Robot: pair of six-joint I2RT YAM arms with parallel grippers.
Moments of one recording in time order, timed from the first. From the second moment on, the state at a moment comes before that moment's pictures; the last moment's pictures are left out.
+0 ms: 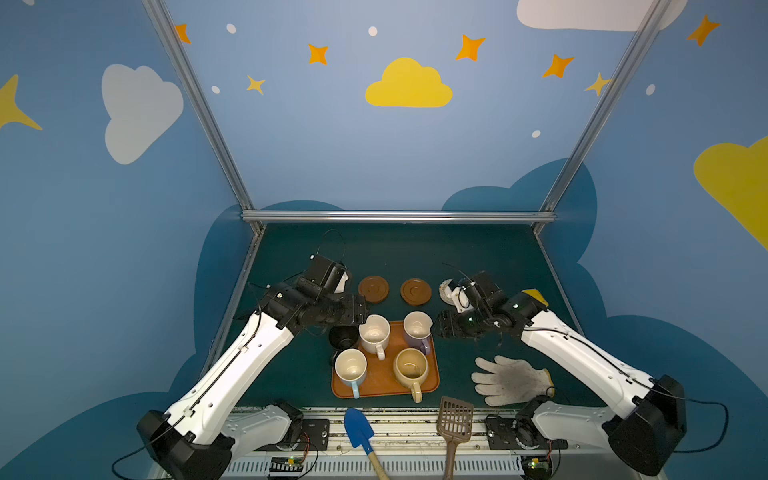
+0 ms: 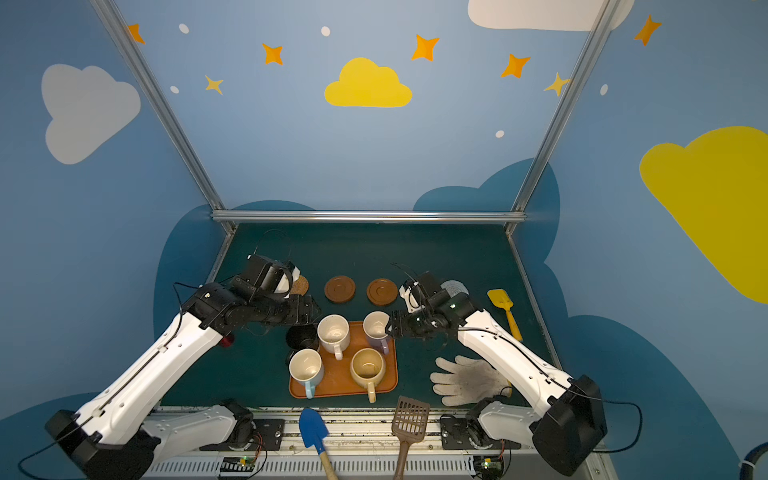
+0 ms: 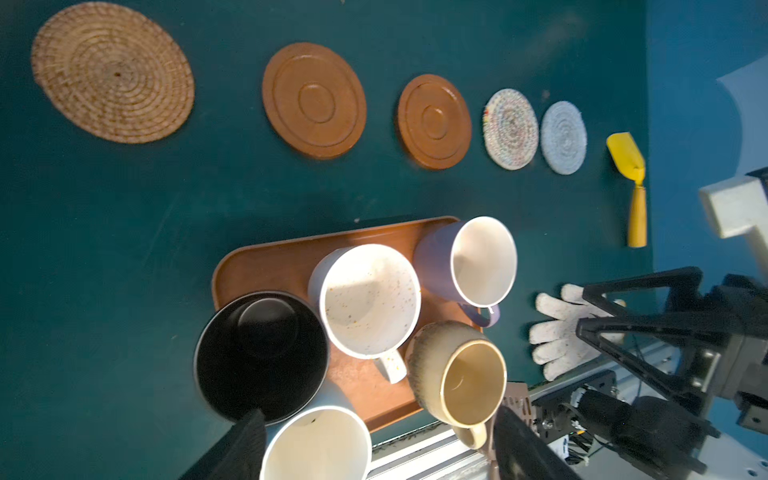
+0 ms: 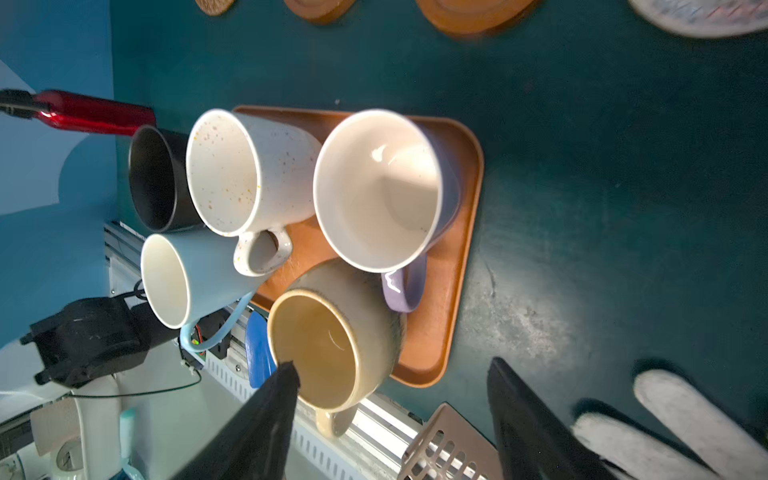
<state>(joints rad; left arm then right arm) -0.52 1.14 1.24 -1.12 0.12 -0.55 0.70 1.23 1.01 -0.84 -0.28 0.54</state>
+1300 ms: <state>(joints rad) -0.52 1.13 1.13 -1.09 0.12 -0.61 0.87 1.45 0.99 -0.75 -0.10 0.52</state>
